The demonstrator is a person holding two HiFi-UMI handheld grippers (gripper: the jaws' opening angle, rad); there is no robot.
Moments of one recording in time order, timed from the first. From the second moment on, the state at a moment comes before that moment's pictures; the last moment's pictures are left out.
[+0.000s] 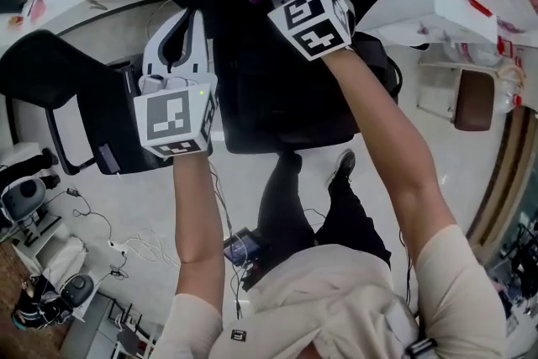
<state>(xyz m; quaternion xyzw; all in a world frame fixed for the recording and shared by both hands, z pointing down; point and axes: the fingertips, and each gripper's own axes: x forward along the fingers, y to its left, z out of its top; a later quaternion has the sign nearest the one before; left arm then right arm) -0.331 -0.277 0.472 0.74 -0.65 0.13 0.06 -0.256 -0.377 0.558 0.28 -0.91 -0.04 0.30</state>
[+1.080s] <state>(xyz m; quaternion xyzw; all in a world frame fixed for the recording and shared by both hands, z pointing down) -0.231 -0.296 0.476 0.78 -0.61 0.14 0.06 -0.103 -0.417 0.568 0.39 -0.87 0.02 0.31</state>
